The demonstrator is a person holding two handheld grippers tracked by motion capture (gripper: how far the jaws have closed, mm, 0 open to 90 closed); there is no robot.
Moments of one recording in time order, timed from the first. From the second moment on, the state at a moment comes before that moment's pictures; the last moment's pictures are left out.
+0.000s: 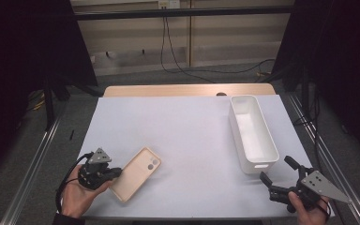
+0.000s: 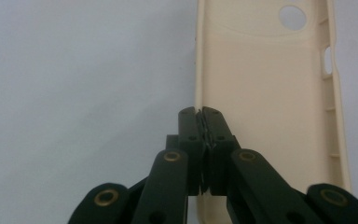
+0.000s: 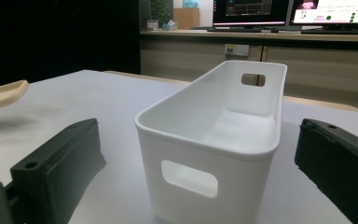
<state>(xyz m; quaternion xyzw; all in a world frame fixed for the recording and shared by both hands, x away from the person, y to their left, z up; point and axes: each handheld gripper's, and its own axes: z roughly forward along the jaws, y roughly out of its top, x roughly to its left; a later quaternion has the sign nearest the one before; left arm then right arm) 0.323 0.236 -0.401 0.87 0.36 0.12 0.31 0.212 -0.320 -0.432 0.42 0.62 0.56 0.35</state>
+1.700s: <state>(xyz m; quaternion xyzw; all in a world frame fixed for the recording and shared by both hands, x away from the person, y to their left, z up) 0.319 0.160 -0.384 0.78 0.33 0.22 0.47 0.216 -0.294 -0.404 0.42 0.63 0.55 0.35</state>
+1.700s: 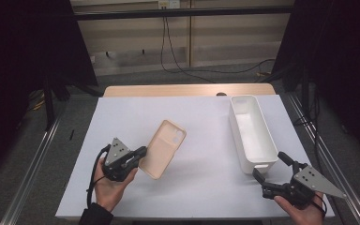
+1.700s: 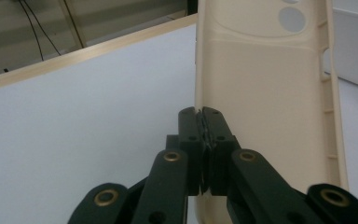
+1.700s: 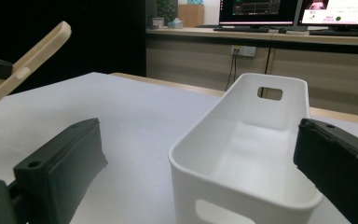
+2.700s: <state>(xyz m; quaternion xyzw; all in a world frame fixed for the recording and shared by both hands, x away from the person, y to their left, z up) 0.312 0.084 -0.387 0.76 0.28 0.22 0.54 0.260 -0.232 -0.380 0.38 0.65 0.58 0.31</state>
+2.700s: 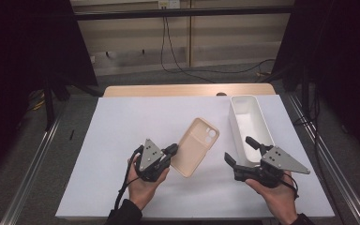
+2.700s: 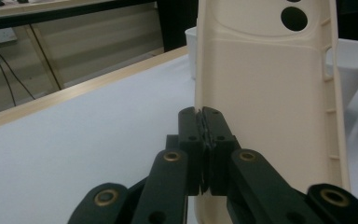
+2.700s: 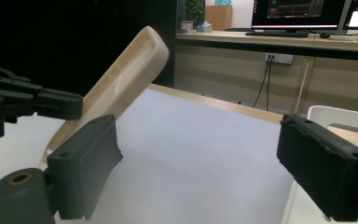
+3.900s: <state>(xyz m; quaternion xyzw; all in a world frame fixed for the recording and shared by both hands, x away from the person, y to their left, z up) 0.316 0.049 -0.395 0.75 0.28 0.23 0.56 0.293 -0.209 -0.371 0.42 0.63 0.58 0.29</state>
